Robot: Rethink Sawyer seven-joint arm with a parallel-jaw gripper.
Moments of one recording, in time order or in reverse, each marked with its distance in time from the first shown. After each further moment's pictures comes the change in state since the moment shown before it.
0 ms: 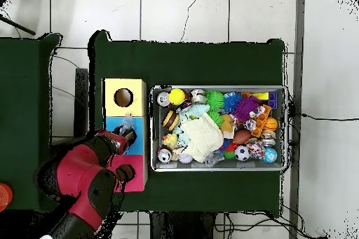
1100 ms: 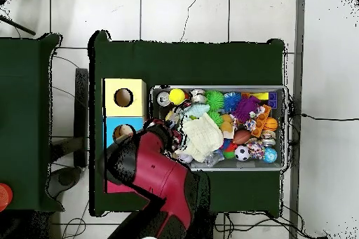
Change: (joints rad) arm -0.398 -0.317 0.174 0.129 -0.153 0.000 0.000
